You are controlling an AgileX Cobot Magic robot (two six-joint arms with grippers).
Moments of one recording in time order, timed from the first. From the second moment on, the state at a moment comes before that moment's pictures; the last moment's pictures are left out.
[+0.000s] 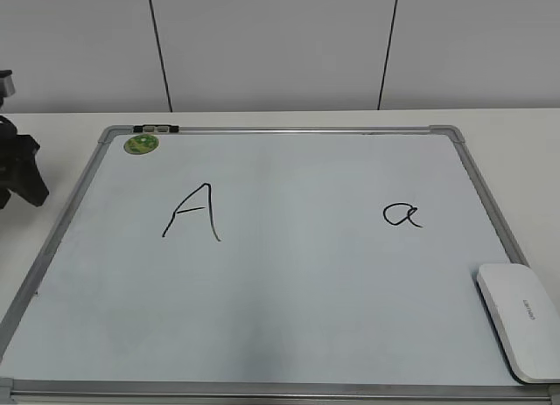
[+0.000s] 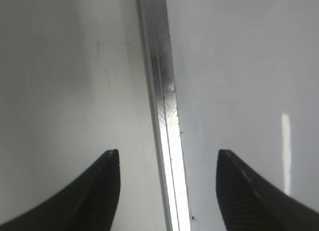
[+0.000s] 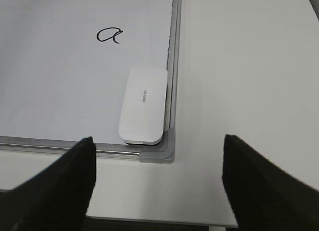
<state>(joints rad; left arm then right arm) 0.09 1.93 -1.37 -0.30 0.96 0.33 0.03 -0.02 -0.49 0.01 1.14 -0.05</state>
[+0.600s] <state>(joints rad) 0.10 2.18 -1.57 -0.33 1.02 0.35 0.03 -0.02 -0.49 0.01 1.14 -0.05</state>
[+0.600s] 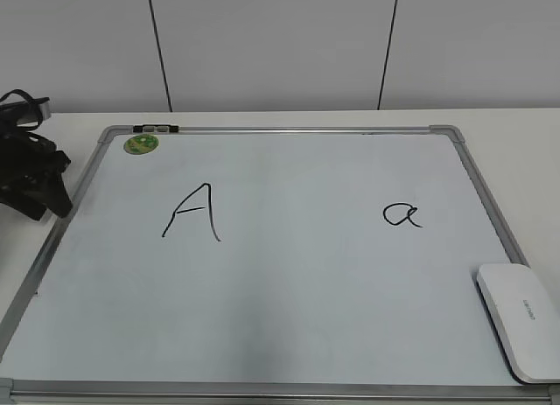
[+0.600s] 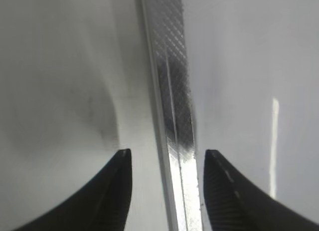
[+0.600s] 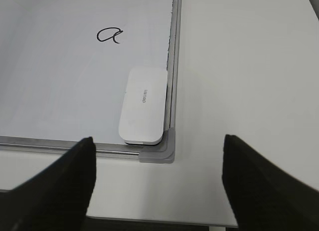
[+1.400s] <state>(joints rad) 0.12 2.19 -1.57 -0.40 1.00 0.39 0.03 -0.02 -0.49 0.01 1.14 -0.05</state>
